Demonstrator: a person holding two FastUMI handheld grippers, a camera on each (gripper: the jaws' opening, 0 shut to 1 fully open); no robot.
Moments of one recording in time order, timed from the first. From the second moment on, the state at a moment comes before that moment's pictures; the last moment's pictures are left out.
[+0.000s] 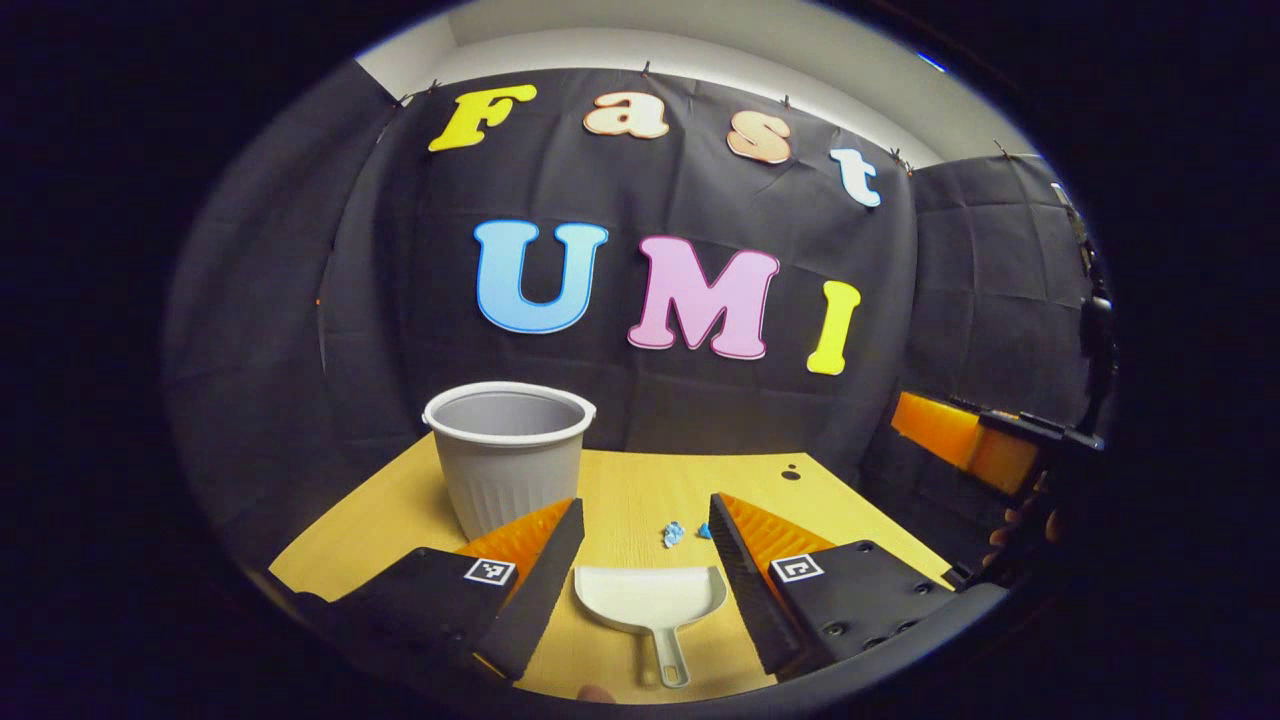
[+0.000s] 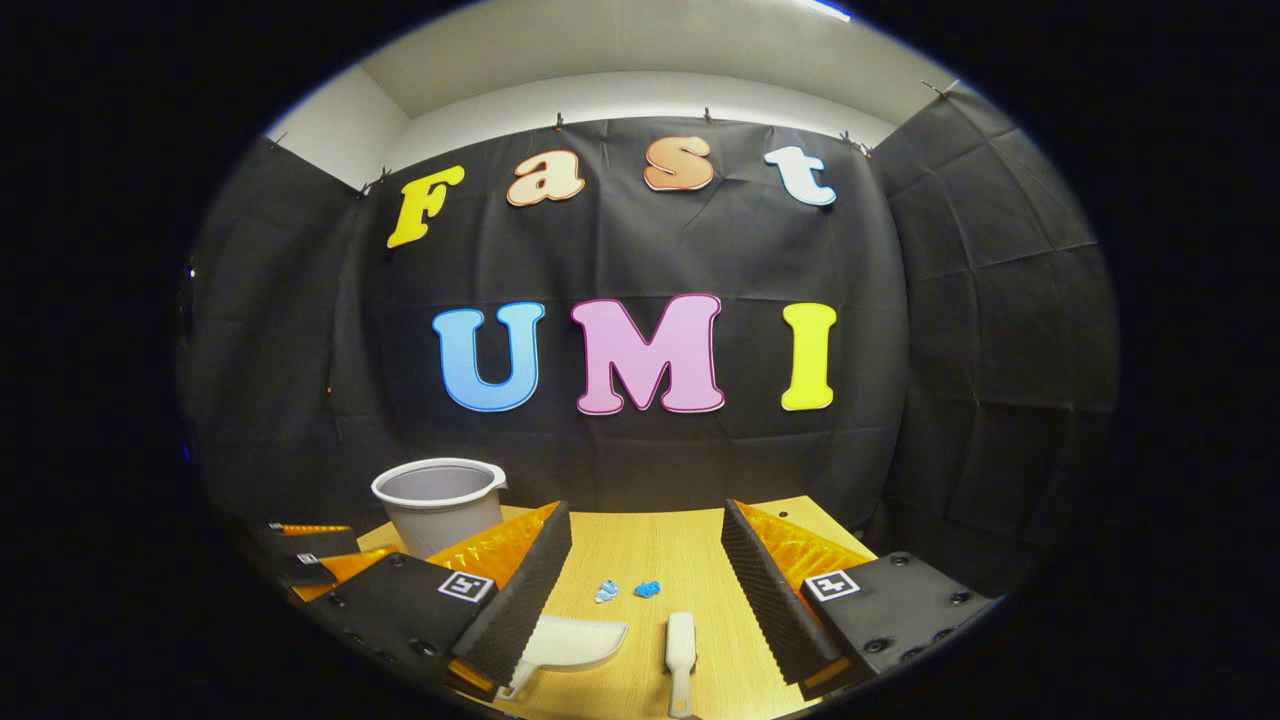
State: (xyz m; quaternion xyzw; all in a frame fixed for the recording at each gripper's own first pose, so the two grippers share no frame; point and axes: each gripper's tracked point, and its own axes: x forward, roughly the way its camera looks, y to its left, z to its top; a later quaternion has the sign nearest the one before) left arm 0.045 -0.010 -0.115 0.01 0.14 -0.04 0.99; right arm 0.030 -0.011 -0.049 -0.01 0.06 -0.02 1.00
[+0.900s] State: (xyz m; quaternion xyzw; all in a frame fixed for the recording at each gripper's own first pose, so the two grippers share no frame) left arm 0.030 -0.017 -0.359 0.01 0.59 0.03 0.81; right arm 0.080 -0.055 -0.189 0.00 0.23 0.04 0.97
